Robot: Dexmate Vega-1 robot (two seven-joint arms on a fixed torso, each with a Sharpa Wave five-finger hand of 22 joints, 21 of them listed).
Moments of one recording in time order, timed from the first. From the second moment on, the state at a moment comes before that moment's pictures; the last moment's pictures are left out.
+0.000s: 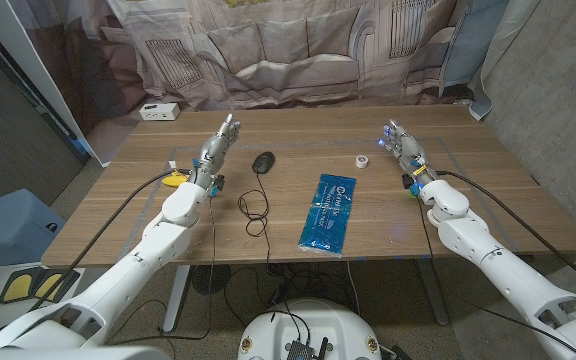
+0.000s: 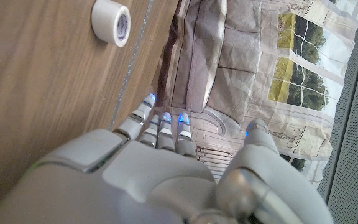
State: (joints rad) left arm 0.87 0.53 0.39 -1.33 -0.44 -0.44 0.10; left_hand 0.26 -0.01 0.10 0.08 0.23 0.23 0.08 0.22 0.17 0.20 0.07 0.25 0.23 0.13 0.06 0.22 0.18 0.01 0.06 0.36 0.17; right arm -0.84 -0.54 -0.36 -1.26 0.61 0.35 0.04; right_hand 0.29 0.07 0.21 -0.13 0.18 0.21 0.08 0.20 0.19 0.14 0.14 0.23 0.19 0.01 0.06 0.23 0.21 0.27 -0.01 0.21 0.17
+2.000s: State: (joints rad) left arm 0.90 0.65 0.47 -1.51 0.32 -0.29 0.58; left_hand 0.29 0.00 0.10 0.06 0.21 0.29 0.06 0.21 0.17 0.25 0.06 0.25 0.21 0.19 0.06 0.22 0.18 0.05 0.07 0.34 0.17; right arm -0.93 -0.54 -0.34 -1.39 0.58 0.32 -0.11; right_hand 0.30 0.08 0.21 -0.13 0.18 0.21 0.09 0.20 0.19 0.15 0.14 0.22 0.19 0.02 0.06 0.23 0.21 0.27 -0.01 0.20 0.17
